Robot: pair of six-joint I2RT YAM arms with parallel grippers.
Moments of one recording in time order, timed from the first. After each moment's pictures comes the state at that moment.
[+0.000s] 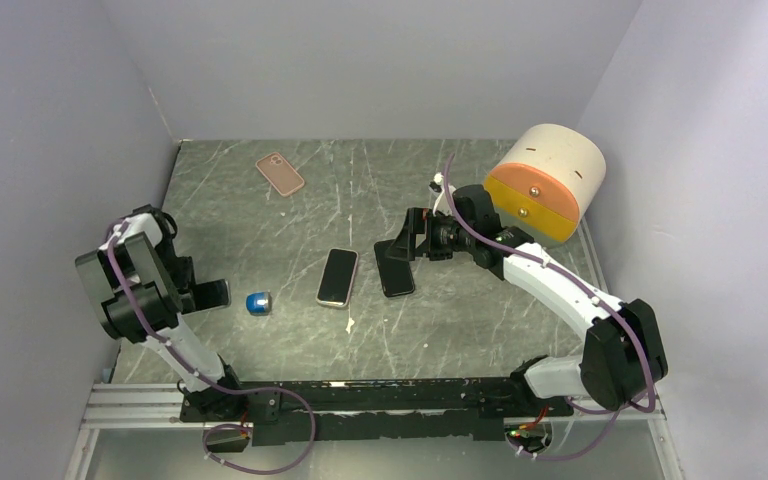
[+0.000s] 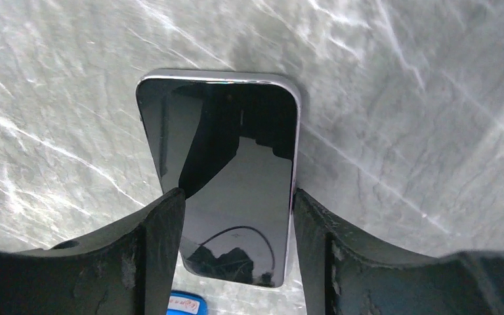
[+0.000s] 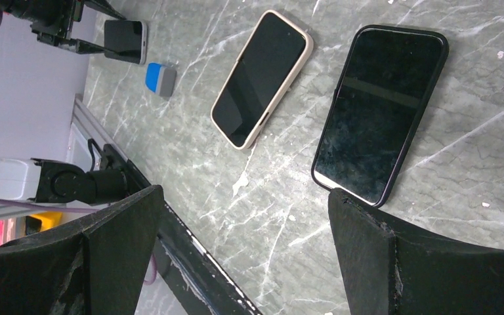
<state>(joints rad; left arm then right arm) 0.48 1.74 1.09 -0.93 -0.26 -1.35 0.49 1.32 0.92 -0.23 -0.47 0.52</state>
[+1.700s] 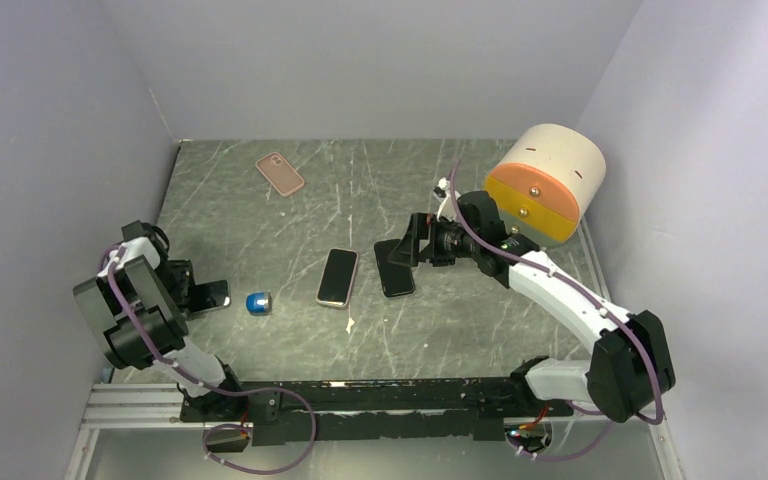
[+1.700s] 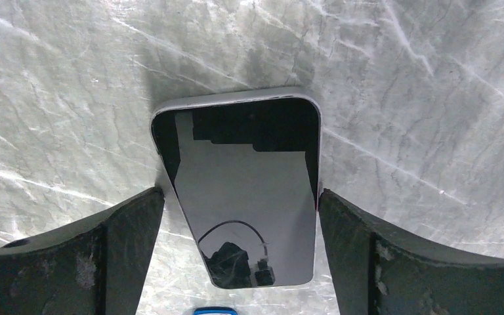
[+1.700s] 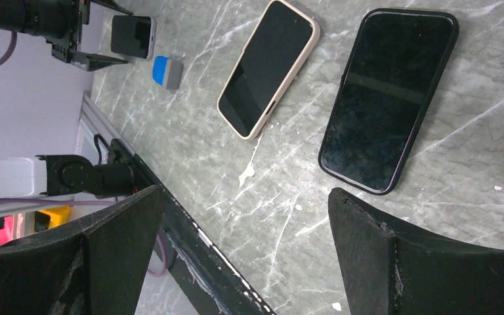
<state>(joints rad) 0.56 1.59 0.90 -0.73 -0.19 -1.15 0.49 1.27 0.88 -0.23 -0.48 0.54</state>
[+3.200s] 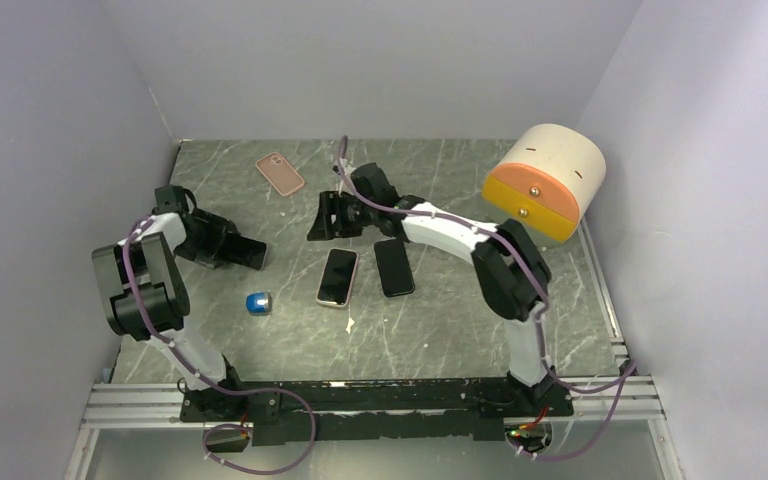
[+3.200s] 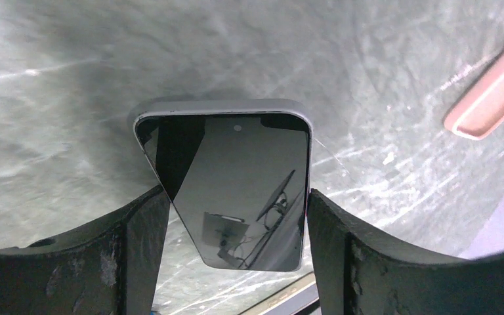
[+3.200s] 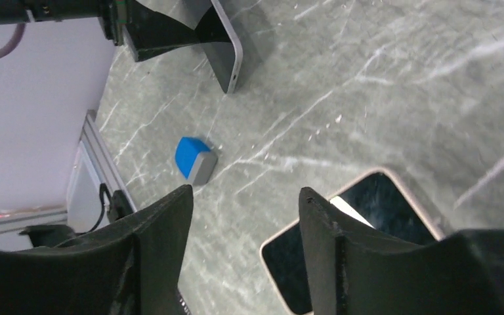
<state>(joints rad) 0.34 1.74 1.05 -0.45 0.19 -0.90 0.75 1.99 1.49 -0.07 -0.44 0.59</state>
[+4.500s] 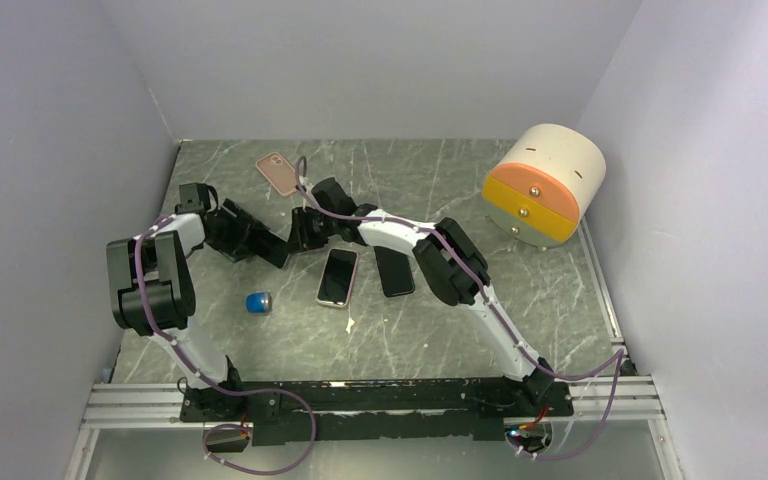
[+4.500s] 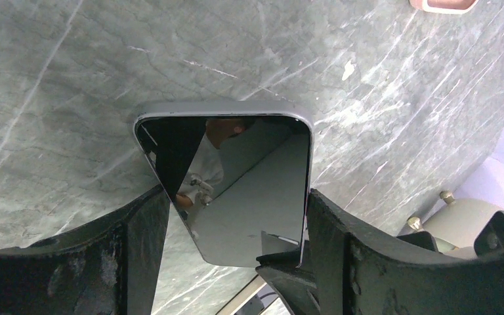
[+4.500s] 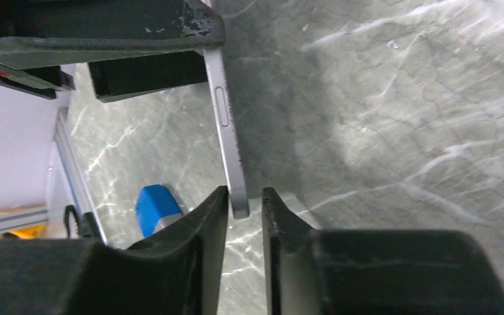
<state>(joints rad) 0.21 1.75 1.01 -0.30 0.37 -0.80 0.82 2.47 1.93 -0.09 -0.50 0.60</state>
